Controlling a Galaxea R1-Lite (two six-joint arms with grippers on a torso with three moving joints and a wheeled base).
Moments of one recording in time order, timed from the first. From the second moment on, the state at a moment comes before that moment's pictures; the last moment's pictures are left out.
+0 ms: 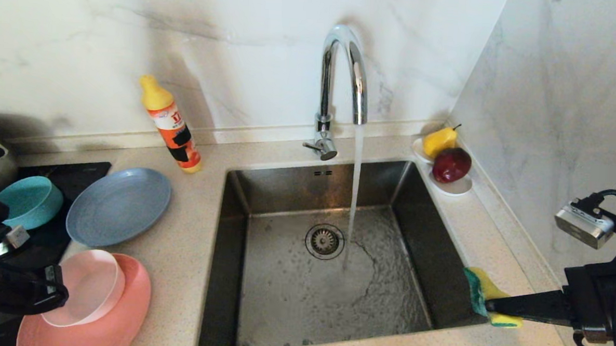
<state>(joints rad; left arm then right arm) 0.45 1.64 -0.74 0.14 -0.07 -0.15 0.21 1.26 -0.86 0.32 0.63 0.44</state>
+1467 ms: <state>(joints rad) -0.06 1.38 -1.26 0.69 -0.11 -0.31 0.21 1.20 -0.85 0.32 0.63 0.44</state>
